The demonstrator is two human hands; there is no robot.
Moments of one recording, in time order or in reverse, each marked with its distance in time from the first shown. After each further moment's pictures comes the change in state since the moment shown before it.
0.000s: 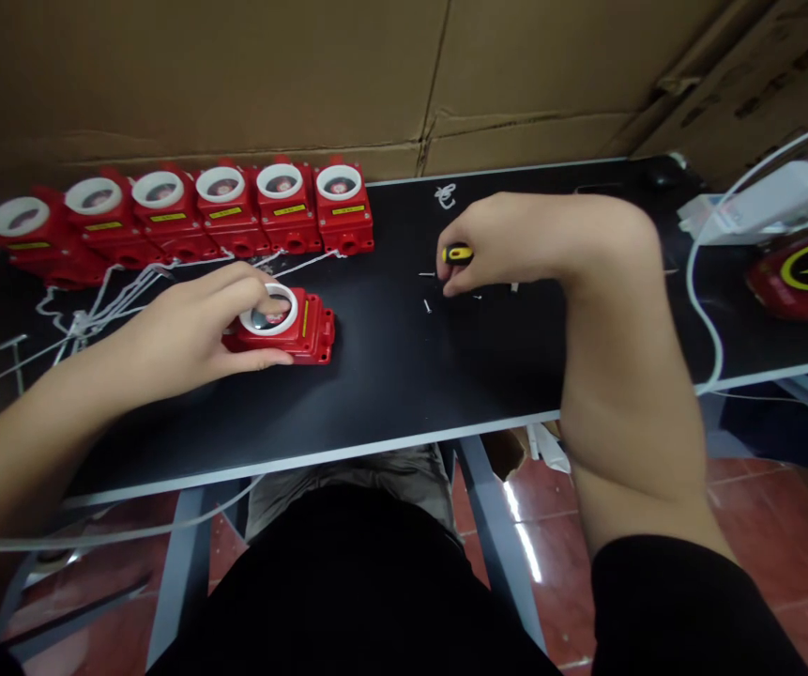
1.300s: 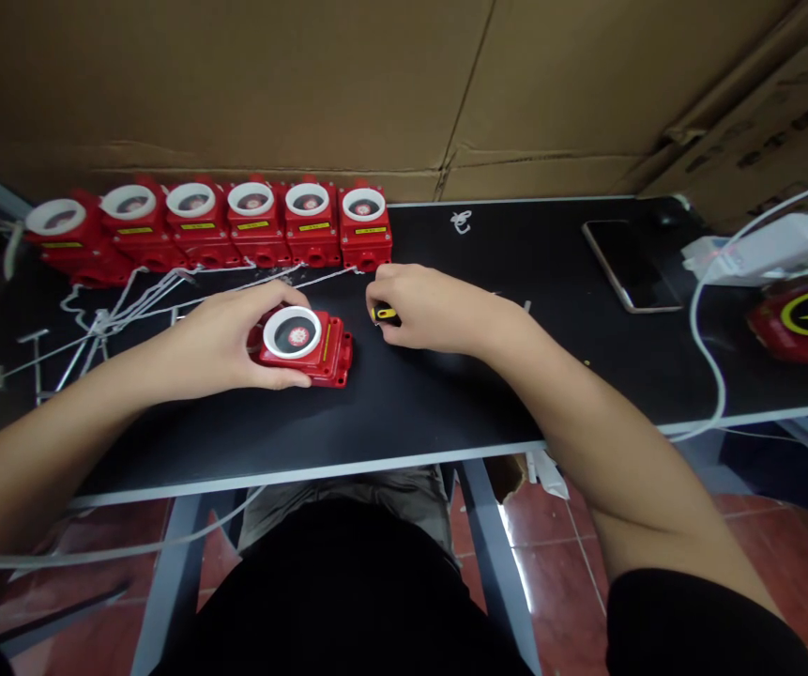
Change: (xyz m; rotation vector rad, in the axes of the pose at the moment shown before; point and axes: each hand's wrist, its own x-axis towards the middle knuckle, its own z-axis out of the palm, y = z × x) left_hand 0.008 0.000 0.006 -0.290 0.005 -0.162; right_hand 0.033 -0.074 0.061 0.089 0.228 -0.475
